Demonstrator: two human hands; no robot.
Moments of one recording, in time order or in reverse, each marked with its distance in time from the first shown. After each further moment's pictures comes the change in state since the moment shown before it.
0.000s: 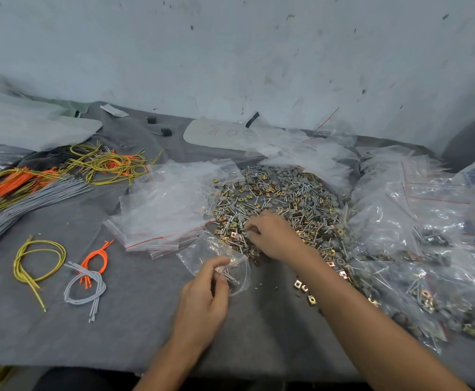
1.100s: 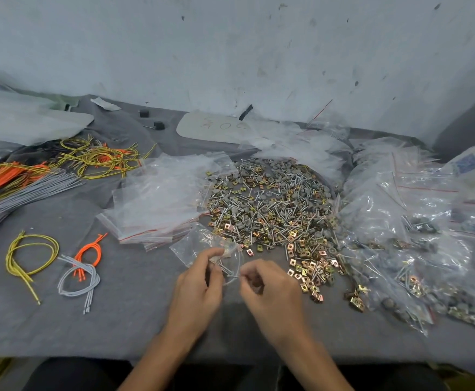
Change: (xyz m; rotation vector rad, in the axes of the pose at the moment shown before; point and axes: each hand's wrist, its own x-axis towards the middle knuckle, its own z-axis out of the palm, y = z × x) left_hand 0.001 -0.001 0.001 -0.005 -0.023 0.039; right_hand -0.143 -0.049 0.041 0.451 0.469 0.048
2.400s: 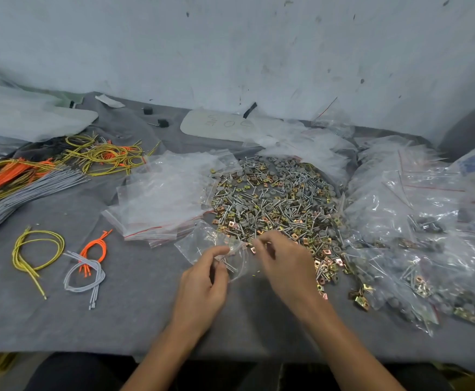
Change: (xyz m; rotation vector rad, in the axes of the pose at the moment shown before) left_hand 0.002 -0.002 0.002 -0.015 0.025 -0.002; right_hand 0.050 0.027 -0.002 -0.222 0.029 -0.012
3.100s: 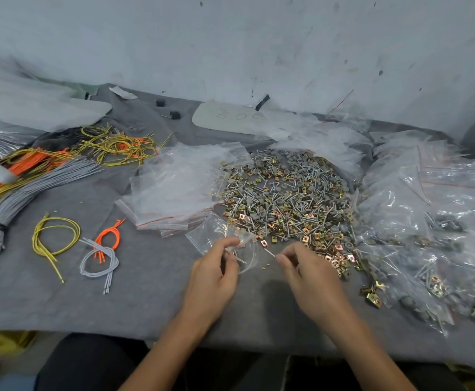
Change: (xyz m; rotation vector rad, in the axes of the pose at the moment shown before) left_hand -0.001 0.004 -0.002 -0.002 -0.014 -0.015; right_hand -0.030 0.008 -0.027 0.045 -0.231 0.113
